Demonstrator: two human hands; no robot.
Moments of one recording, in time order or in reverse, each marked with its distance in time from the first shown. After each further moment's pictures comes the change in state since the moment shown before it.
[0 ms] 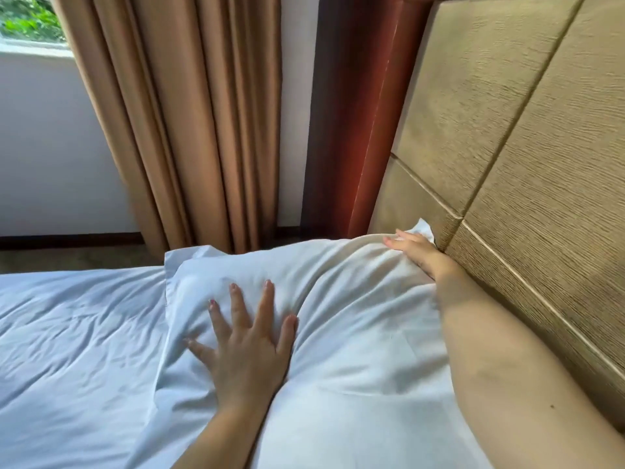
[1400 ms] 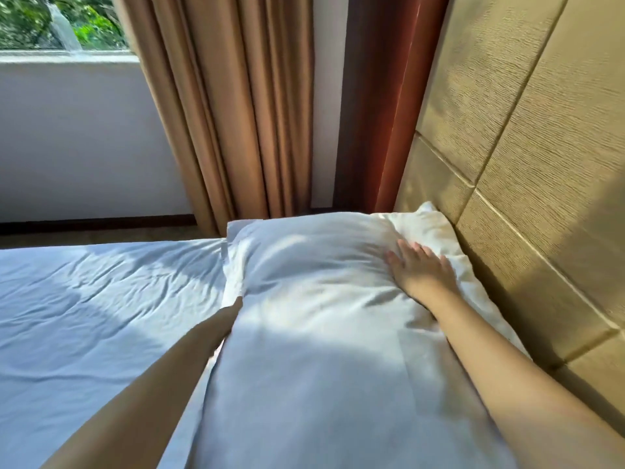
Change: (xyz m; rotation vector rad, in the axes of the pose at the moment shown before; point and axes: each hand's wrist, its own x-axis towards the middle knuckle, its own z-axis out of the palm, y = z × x) left_hand 0.010 -0.115 -0.037 -0.662 -0.607 -0.500; right_hand -0.147 0.004 0.061 -0.681 0.095 -0.144
